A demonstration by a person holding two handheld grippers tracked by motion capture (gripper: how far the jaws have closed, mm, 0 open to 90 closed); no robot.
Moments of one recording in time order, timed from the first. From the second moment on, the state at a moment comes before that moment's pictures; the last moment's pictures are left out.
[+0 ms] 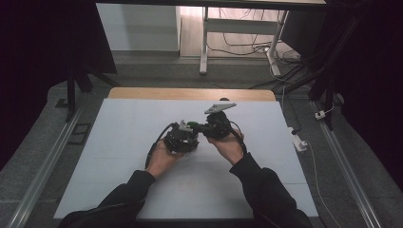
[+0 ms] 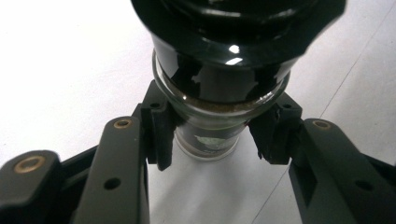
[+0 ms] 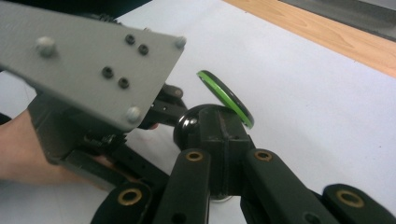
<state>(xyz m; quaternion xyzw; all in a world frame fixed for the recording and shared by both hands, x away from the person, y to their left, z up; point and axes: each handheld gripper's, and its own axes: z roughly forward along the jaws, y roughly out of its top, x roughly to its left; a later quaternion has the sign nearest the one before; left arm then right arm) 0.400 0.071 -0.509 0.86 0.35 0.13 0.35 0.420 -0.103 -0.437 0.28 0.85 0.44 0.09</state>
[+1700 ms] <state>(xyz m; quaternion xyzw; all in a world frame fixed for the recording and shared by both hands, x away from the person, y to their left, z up) 0.371 0.108 -0.485 0.87 0.34 0.03 0.35 0.386 -0.129 -0.438 0.30 0.85 0.43 0.08</state>
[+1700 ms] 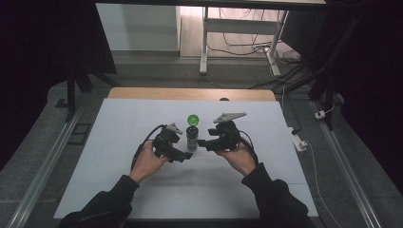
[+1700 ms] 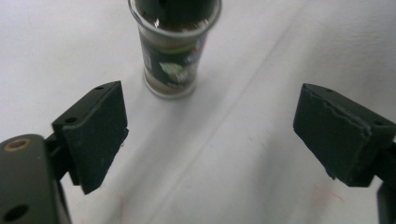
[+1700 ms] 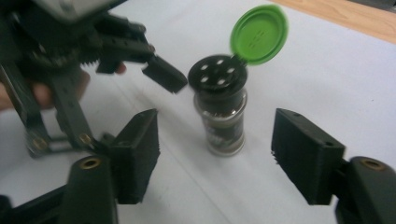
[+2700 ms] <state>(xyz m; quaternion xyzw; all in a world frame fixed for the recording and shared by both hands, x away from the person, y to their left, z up) 0.276 0.204 -0.461 0.82 0.37 0.04 0.42 0.321 -0.197 -0.441 0.31 0.84 0.43 0.09</state>
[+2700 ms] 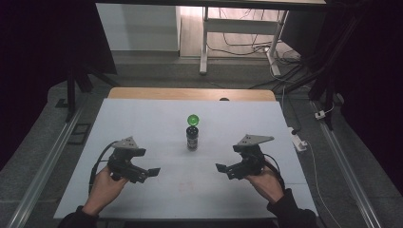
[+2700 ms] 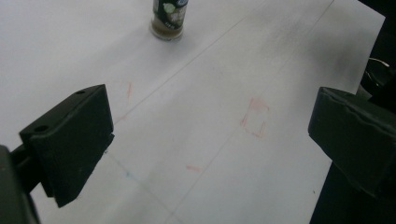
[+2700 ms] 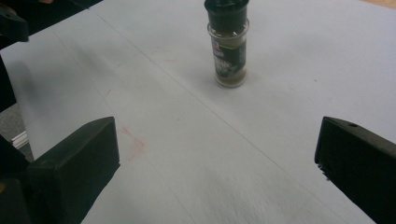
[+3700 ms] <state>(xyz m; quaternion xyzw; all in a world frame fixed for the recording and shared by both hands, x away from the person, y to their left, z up) 0.195 0.293 -0.476 0.77 0.47 0.09 0.42 0.260 -0.309 -0.453 0.43 0.79 0.40 0.16</state>
